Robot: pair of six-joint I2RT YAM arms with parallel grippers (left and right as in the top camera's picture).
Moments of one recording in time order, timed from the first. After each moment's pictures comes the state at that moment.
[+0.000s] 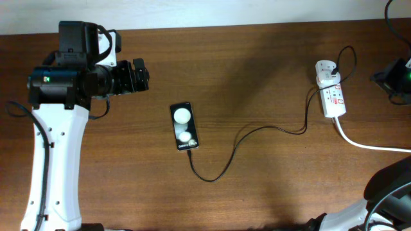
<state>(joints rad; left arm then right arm) -0.06 1.58 1.82 -1.22 0.17 -0.17 -0.63 1.82 1.75 -1.05 -0.53 0.07</state>
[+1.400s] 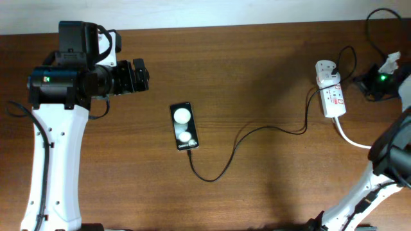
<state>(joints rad) -0.06 1.58 1.82 -1.22 0.17 -0.17 -0.60 2.22 1.75 -0.70 -0.57 0.21</state>
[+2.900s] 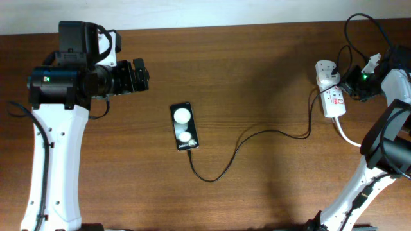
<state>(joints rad) -0.06 1.58 1.82 -1.22 0.17 -0.17 -0.51 2.29 1.77 -0.73 -0.45 0.24</state>
